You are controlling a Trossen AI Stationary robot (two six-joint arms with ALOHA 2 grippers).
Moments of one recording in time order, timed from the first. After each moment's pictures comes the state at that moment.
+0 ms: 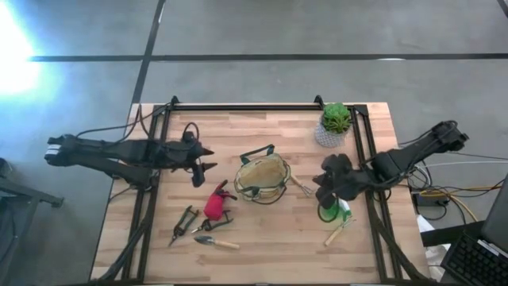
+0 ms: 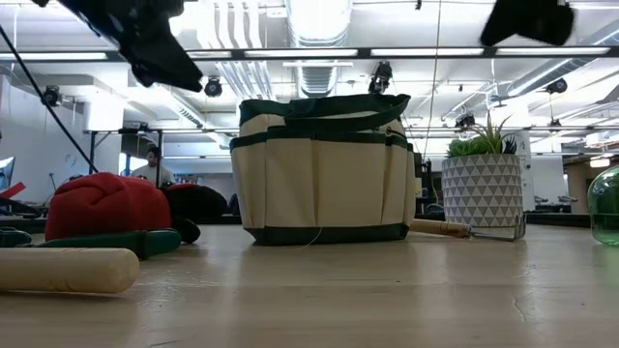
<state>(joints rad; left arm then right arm) -0.05 0.85 0.74 -0.45 -0.33 -0.25 0.46 1.12 1.06 -0.93 0.48 1.07</state>
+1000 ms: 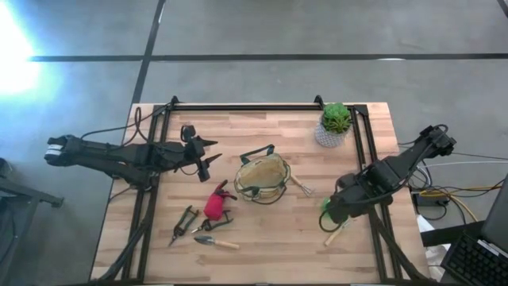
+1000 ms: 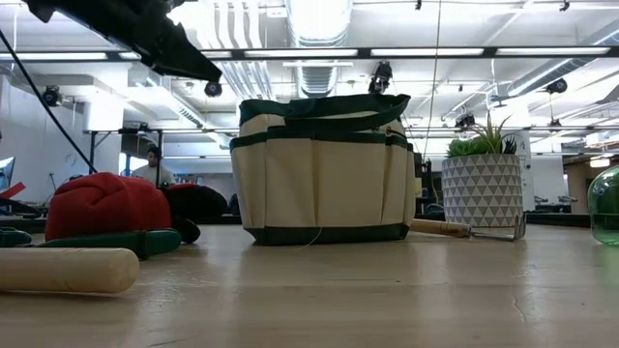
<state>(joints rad) -0.05 0.84 0.63 -0.15 -0.50 0.06 0.55 1.36 1.42 -1.51 -0.26 1.84</state>
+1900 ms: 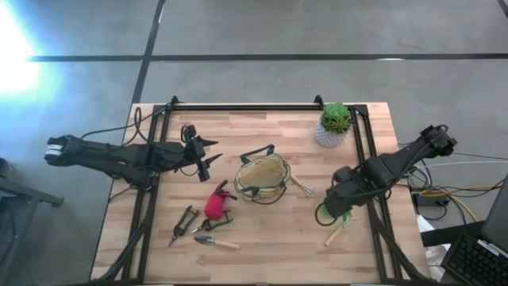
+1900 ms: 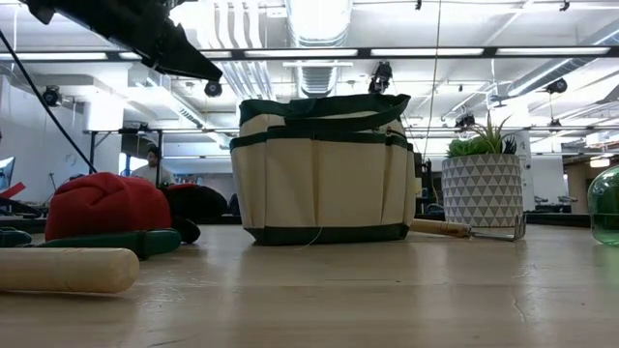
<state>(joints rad) -0.05 0.84 0.62 -0.13 -0.50 0.11 0.49 1.35 1.36 -1.54 -0.15 1.67</state>
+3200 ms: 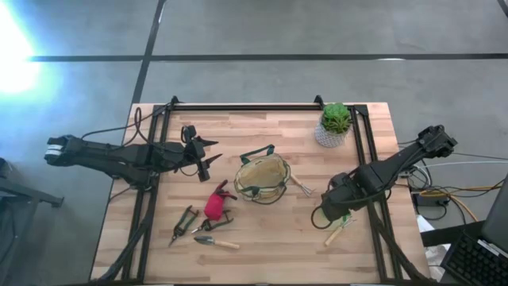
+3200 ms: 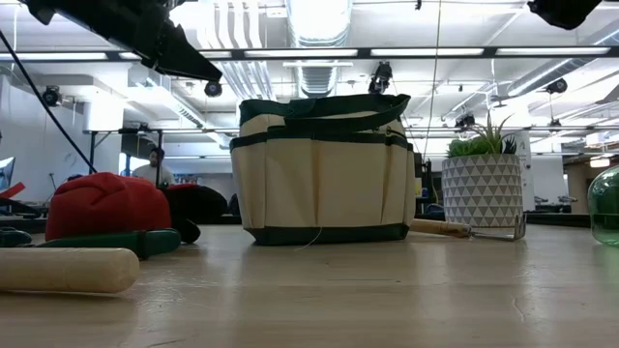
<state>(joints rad) -0.05 0.84 0.62 -0.13 -0.50 0.11 0.49 1.35 1.20 -1.40 -0.21 1.69</state>
